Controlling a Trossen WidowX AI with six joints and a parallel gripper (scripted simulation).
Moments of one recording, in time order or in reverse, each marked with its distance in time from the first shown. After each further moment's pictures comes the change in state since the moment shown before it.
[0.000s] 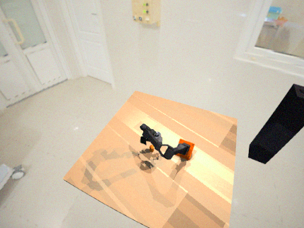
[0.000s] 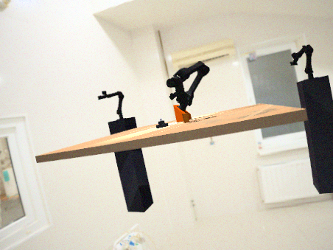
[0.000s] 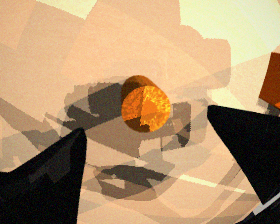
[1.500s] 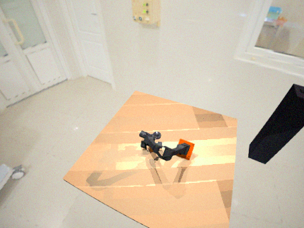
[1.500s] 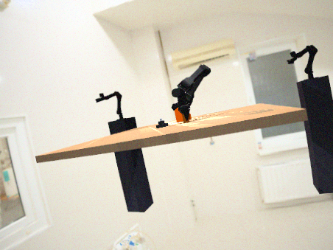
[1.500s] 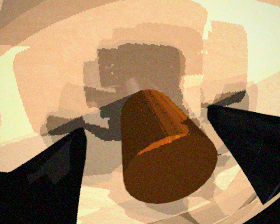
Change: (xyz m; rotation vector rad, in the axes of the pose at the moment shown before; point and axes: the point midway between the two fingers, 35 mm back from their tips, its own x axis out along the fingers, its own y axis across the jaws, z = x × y) arm 0.069 0.000 -0.001 0.000 0.001 -0.002
